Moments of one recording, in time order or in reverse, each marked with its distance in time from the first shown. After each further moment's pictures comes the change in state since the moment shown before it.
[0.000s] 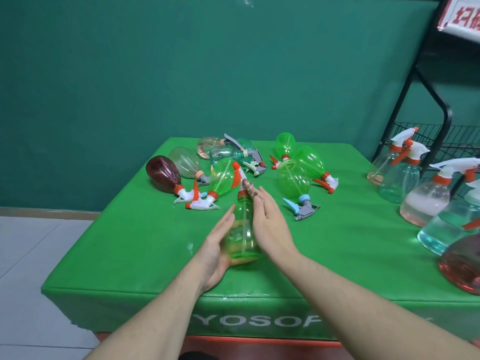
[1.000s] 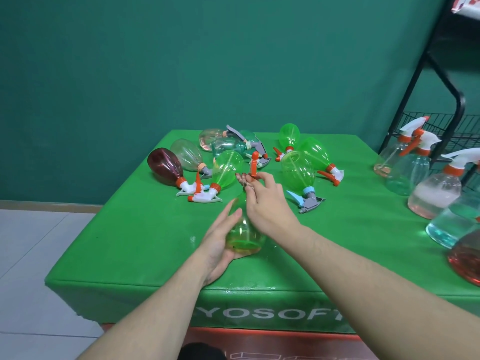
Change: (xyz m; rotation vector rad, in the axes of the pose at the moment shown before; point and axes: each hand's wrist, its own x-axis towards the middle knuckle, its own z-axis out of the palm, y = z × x) left_hand 0.003 -0.002 0.000 -0.007 0.034 -0.006; right_hand 0.025 -0.005 -0.002 -0.484 -0.155 -0.141
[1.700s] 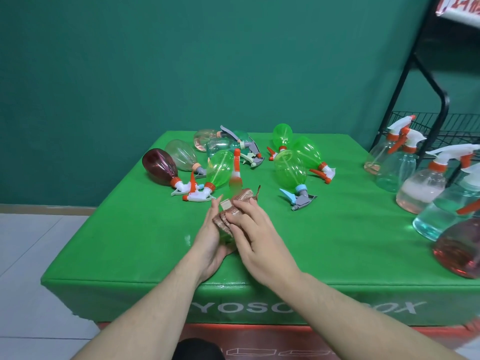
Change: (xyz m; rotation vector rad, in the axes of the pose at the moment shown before) left_hand 0.001 0.001 0.006 0.005 0.074 0.012; right_hand -0.073 0.015 0.029 0.217 0.122 -0.254
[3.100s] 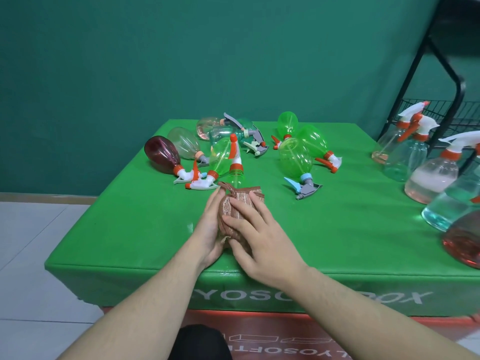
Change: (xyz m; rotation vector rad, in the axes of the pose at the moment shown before) left_hand 0.007 -0.007 -0.012 -0.075 -0.032 -0.019; right_hand -0.015 0.022 0.009 -0.292 -0.047 -0.317
